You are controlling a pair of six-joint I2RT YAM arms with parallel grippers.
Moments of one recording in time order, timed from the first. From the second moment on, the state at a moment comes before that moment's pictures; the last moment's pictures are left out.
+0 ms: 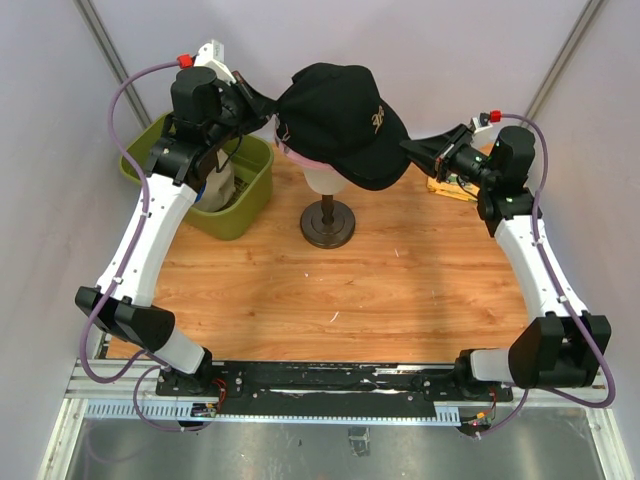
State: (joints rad) left arm -0.33 1.54 1.88 -0.49 0.02 -0.62; right arm 0.04 1.32 1.20 0.06 -0.75 1.34
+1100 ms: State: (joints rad) left arm -0.33 1.52 1.84 -0.44 0.02 -0.64; right arm 0.04 1.41 1.27 0.04 -0.75 1.29
